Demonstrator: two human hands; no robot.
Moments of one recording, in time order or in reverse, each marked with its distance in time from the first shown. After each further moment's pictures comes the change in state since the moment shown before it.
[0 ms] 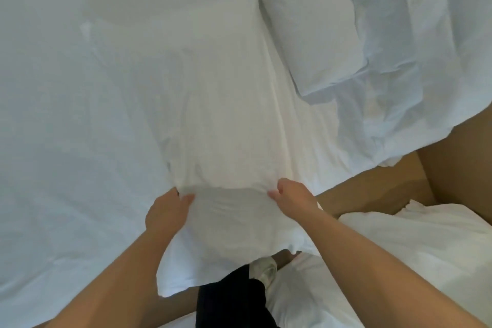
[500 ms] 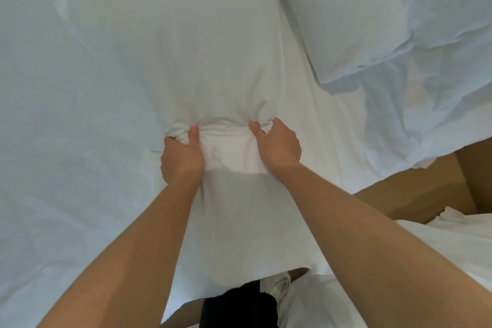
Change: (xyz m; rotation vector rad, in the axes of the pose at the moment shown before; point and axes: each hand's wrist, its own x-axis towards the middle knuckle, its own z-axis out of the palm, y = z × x) left_hand 0.075 0.083 0.013 -0.504 0.365 -0.214; right_hand 0.097 -0.075 -0.007 0.413 0.390 -0.097
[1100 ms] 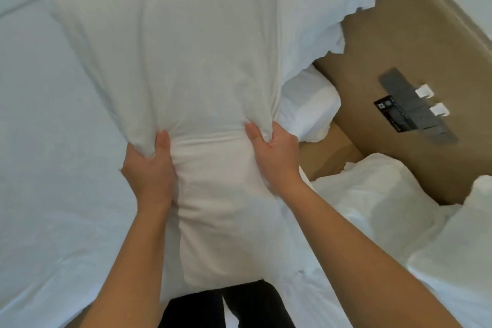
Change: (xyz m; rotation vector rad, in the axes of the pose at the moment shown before) left_hand -0.348 -0.001 -0.200 -0.470 0.040 0.565; right_hand -0.358 0.060 -0.246 0.515 0.413 -0.272
